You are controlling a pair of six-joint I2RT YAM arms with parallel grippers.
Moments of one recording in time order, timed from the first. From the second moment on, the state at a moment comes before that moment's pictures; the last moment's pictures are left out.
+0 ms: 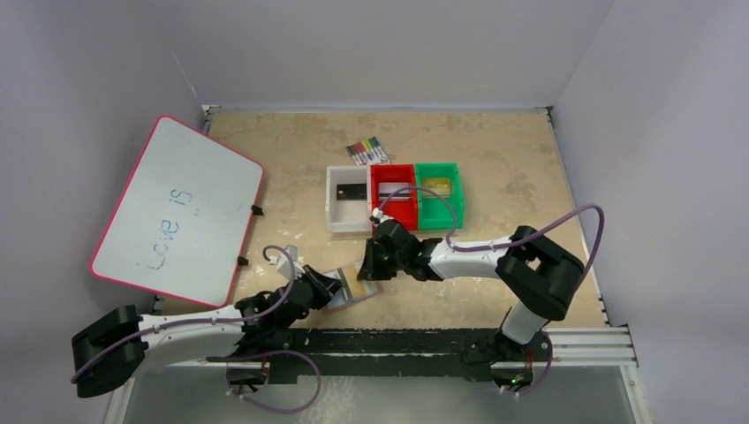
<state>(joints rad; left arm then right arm) -1.10 0.80 0.01 0.25 -0.47 -1.43 0.98 1.65 0.77 0.05 -0.09 0.89</state>
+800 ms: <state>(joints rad) -1.10 0.69 0.08 -0.10 -0.50 -1.44 0.99 1.68 0.79 0.06 -0.10 0.90</state>
